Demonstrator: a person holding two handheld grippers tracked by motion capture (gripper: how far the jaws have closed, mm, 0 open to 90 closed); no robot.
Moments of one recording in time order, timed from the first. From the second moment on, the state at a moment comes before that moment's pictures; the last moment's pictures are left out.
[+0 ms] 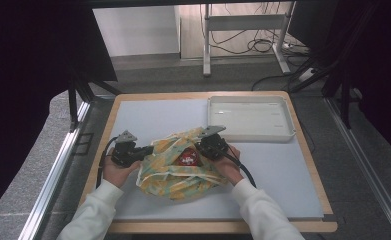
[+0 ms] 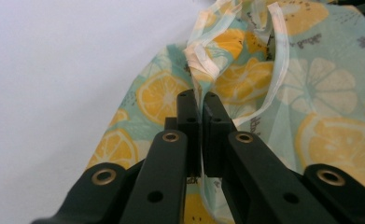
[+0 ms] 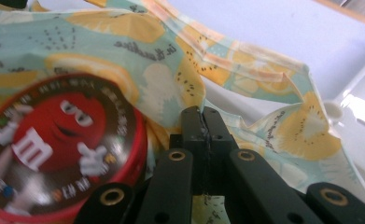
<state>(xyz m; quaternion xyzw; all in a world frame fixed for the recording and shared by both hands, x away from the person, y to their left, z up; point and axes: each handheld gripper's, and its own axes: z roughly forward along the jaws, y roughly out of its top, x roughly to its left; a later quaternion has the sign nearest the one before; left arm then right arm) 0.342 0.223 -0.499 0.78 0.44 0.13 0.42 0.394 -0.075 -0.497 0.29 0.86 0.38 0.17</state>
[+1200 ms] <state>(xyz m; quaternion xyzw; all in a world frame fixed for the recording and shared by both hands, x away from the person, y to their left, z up) 0.363 0.218 -0.535 0.80 0.47 0.14 0.34 0.391 -0.089 -0.523 0.31 0.88 0.35 0.13</state>
